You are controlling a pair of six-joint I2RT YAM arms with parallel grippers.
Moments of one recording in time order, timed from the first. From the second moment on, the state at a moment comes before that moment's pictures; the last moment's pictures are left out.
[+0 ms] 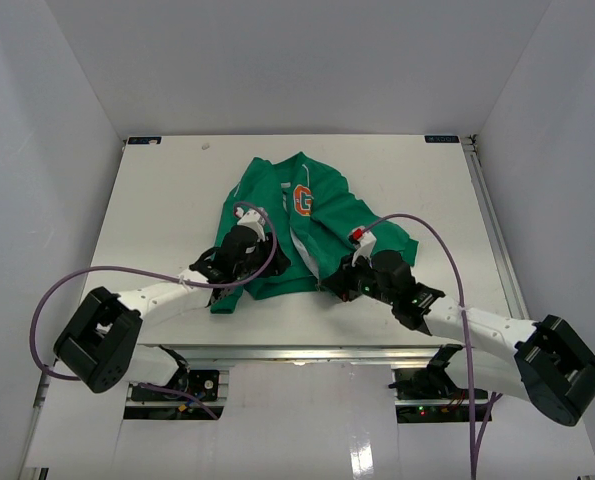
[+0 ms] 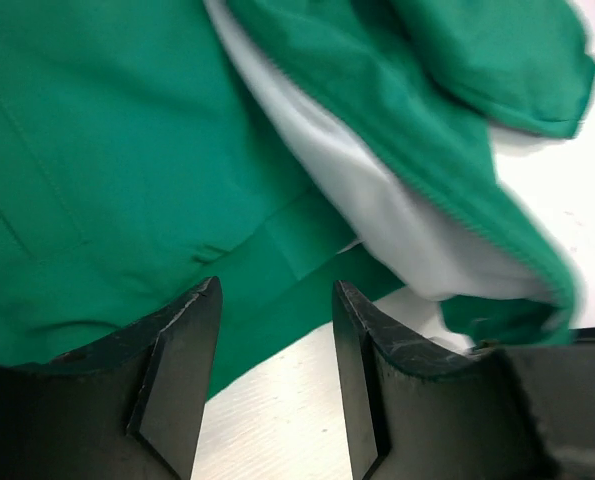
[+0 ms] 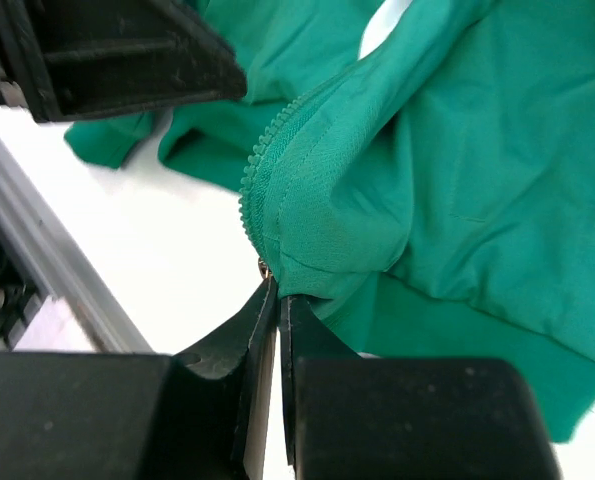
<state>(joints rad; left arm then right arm) -0.66 1.34 0.62 0.15 0.00 -0.61 0.79 1.12 0.40 0.31 -0.18 0.42</state>
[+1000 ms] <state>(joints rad) -0.66 1.72 0.92 -0.04 -0.12 -0.58 0.76 0.85 0.31 0.22 0.05 0.44</state>
